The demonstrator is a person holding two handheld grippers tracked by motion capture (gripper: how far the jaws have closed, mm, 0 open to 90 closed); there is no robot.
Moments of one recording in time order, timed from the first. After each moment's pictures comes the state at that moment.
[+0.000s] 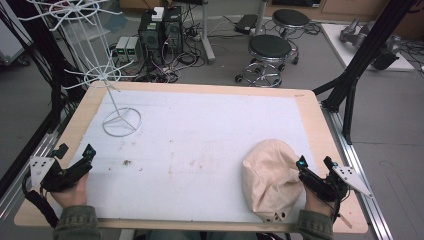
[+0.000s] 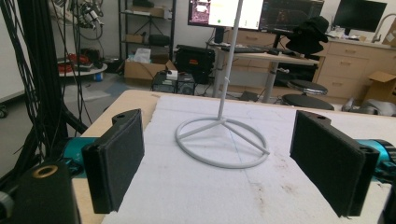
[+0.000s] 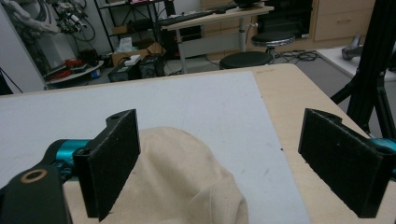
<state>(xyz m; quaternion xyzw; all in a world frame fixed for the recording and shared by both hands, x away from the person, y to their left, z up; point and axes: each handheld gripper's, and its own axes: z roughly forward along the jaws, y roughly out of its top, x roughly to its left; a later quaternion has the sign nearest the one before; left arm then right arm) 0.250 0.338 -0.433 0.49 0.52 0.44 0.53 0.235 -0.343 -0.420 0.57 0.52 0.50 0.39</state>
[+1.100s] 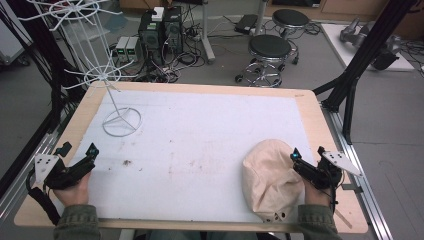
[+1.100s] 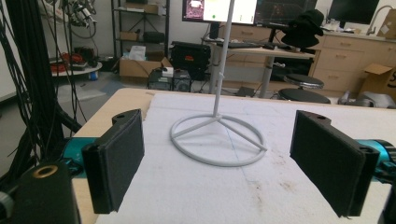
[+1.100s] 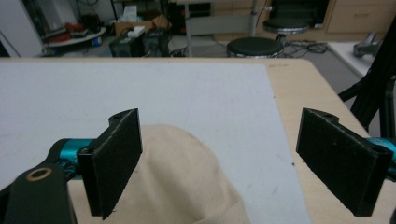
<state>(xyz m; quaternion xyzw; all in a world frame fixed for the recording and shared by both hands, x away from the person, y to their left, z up) 0.257 0.335 -0.434 0.51 0.51 0.44 0.53 0.267 -0.335 -0.410 0.55 0.59 0.45 0.37</state>
